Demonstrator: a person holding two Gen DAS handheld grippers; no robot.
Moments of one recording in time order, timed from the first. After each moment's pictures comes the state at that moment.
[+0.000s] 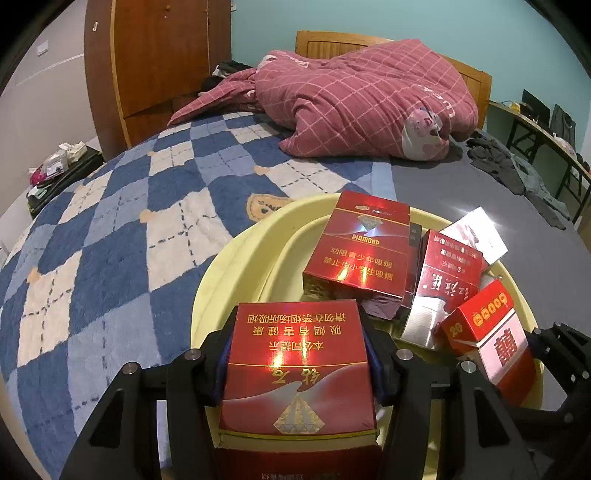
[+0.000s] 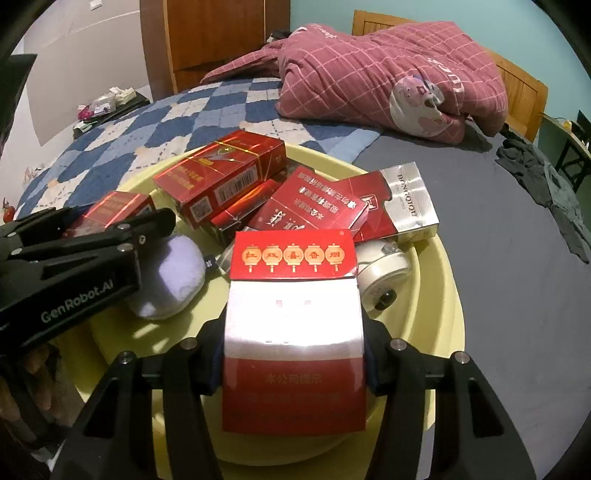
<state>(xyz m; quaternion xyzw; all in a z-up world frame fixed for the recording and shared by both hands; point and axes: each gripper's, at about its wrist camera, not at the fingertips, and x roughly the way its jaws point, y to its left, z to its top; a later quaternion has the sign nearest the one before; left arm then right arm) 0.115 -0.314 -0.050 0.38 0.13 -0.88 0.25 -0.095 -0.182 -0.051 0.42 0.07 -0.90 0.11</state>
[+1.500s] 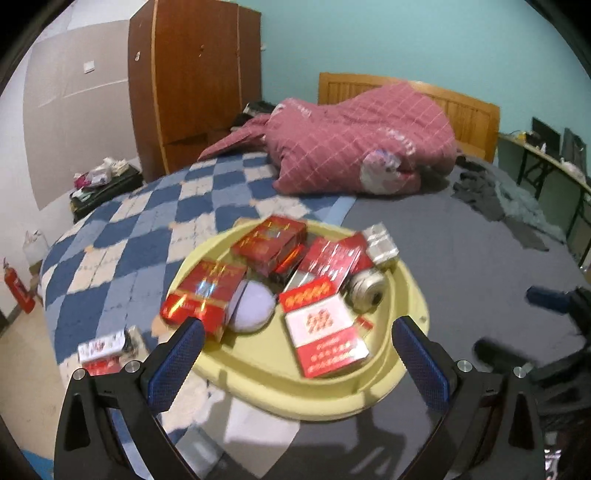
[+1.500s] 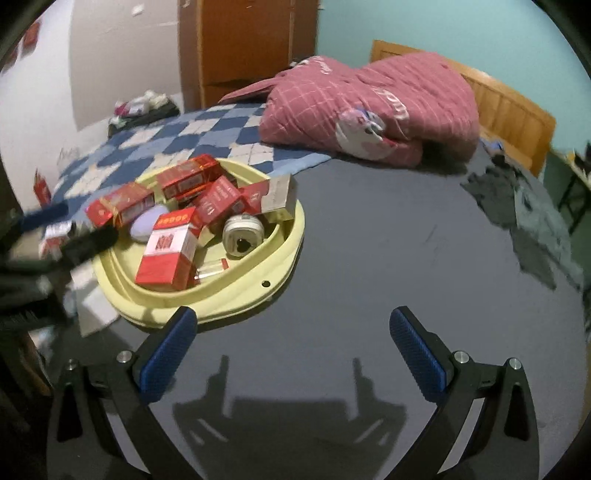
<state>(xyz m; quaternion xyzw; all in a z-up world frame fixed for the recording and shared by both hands) 0.181 -0.126 0.016 0.31 0.12 -0.88 0.33 -0.030 -0.034 0.008 0.38 0.09 -0.90 0.18</state>
